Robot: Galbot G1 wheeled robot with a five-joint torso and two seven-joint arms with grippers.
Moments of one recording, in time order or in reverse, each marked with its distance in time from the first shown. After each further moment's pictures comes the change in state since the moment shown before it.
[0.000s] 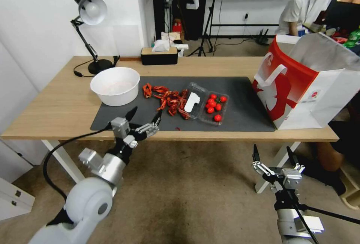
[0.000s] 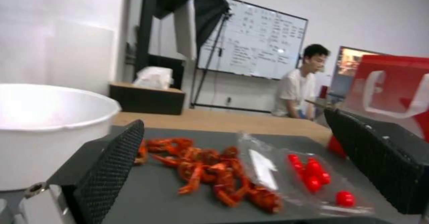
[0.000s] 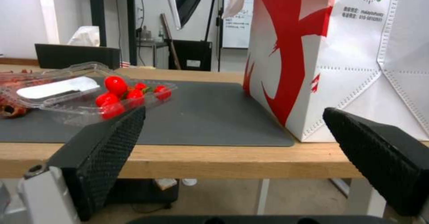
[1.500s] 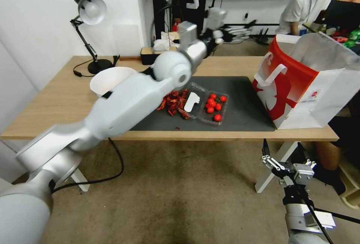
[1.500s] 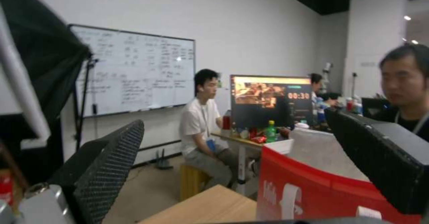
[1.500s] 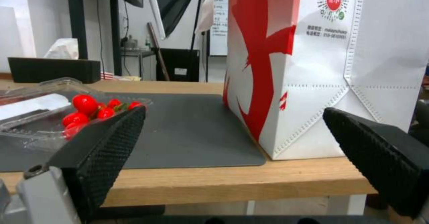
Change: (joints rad) left arm -1.358 -0.067 0.723 0.547 -0.405 0.185 -0.104; right arm 0.016 -0.012 0.062 0.008 0.056 0.000 -0.001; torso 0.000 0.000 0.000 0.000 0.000
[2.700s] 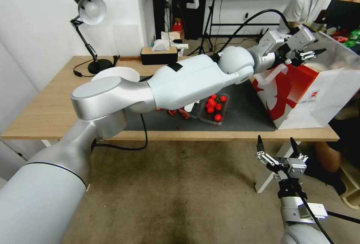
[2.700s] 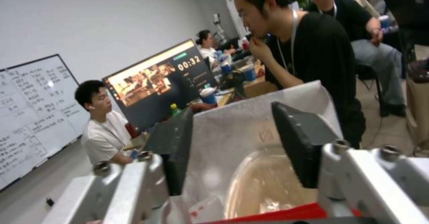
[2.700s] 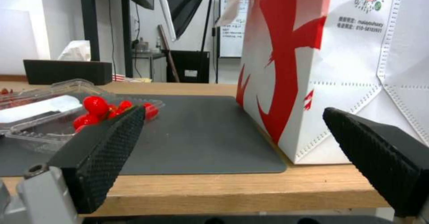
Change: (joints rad) left arm -0.447 -0.449 0.530 0.546 0.056 -0.162 0.239; right arm 0.063 -0.053 -0.043 -0.039 0.029 0.000 0.005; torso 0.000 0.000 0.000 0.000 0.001
